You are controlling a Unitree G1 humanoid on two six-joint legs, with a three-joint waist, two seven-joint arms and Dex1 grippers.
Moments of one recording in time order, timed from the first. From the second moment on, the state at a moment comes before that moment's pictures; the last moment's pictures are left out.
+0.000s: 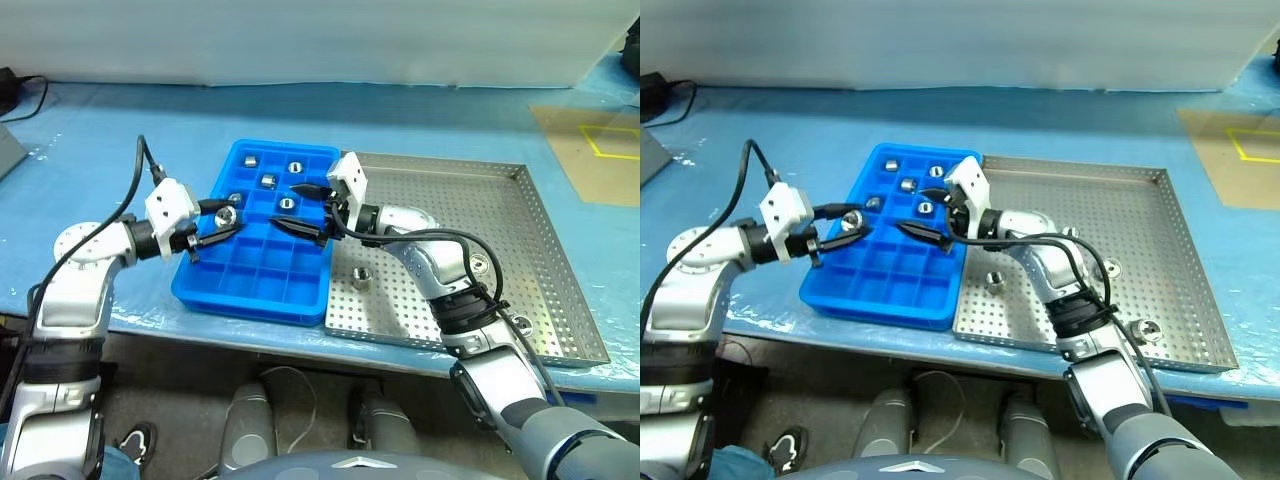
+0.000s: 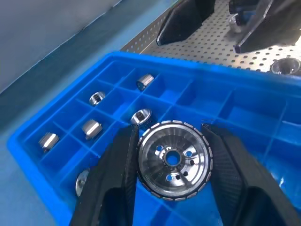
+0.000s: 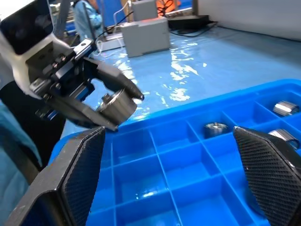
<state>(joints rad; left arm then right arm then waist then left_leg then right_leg) -0.30 0.63 0.17 -0.10 -0.20 0.17 -1.04 -0.71 -0.21 0.22 0.13 0.38 0.48 0.83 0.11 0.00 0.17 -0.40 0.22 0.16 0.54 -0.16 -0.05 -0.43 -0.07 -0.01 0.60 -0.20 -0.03</state>
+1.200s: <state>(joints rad) -0.24 0.63 0.12 0.09 -0.17 0.09 -0.82 -0.66 -0.24 0.21 0.06 0.36 0.52 0.83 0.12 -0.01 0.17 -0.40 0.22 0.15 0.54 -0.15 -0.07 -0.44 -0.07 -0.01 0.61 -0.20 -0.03</state>
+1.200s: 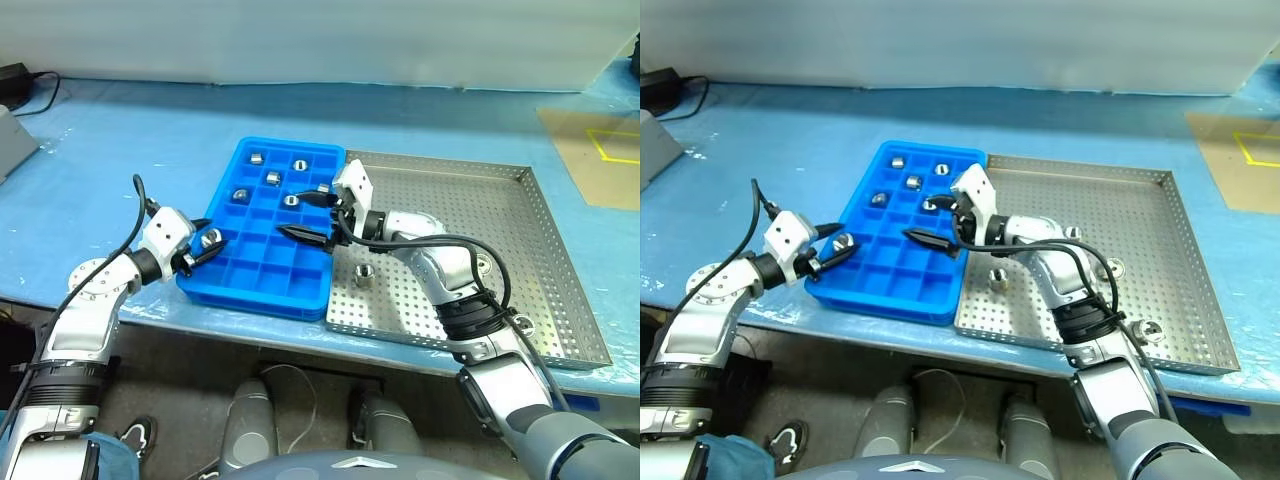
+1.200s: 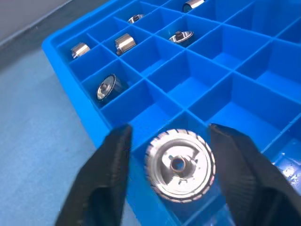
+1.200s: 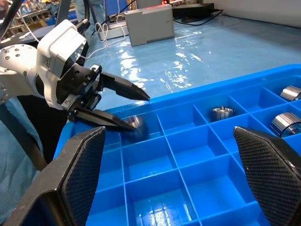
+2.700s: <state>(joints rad) -1.14 0.21 -0.32 1.11 0.05 -0.35 -1.48 -0.07 -0.48 -0.31 -0.76 0.53 0.89 0.35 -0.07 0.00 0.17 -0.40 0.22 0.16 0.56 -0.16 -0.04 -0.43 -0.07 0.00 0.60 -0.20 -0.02</state>
